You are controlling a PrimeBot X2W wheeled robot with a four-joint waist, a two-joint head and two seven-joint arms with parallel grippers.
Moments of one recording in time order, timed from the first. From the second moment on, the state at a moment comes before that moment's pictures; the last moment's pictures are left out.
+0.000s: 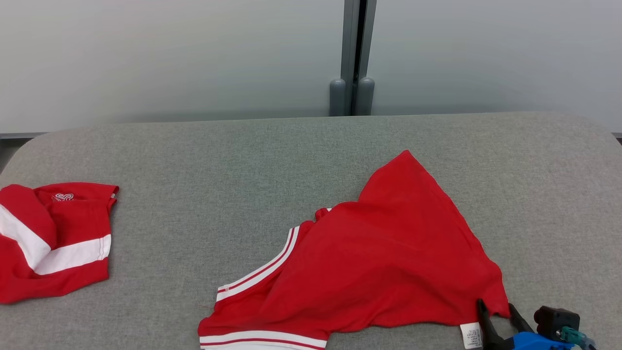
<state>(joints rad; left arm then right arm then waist) 0.15 0.08 -0.37 0.54 -0.38 -0.12 -0.27 -0.18 -0.10 0.00 0.85 0.32 0.13 -0.27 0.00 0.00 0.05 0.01</state>
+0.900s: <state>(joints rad) -0.33 0.13 -0.35 0.42 -0.59 -0.13 -0.26 -0.47 -0.17 0.21 0.59 0.49 0.13 -0.26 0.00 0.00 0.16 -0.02</state>
